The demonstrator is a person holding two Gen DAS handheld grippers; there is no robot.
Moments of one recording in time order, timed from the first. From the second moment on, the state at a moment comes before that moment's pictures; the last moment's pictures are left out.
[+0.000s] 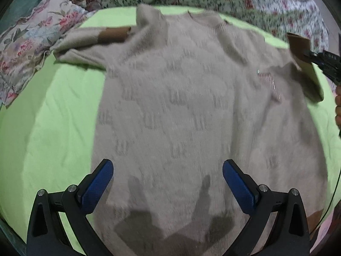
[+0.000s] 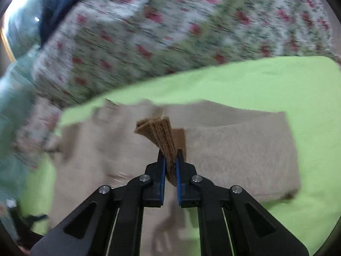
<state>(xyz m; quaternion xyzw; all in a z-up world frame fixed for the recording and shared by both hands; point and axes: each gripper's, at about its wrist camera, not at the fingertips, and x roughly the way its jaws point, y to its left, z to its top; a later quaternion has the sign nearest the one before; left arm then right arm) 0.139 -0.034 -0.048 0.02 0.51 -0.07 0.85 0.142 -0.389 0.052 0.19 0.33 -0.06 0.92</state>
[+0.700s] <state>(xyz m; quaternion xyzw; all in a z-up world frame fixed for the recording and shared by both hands) 0.261 -0.017 -0.060 -0.15 0.50 -0.22 0.82 0.238 -0.212 -0.011 0.30 0.39 0.14 0.86</state>
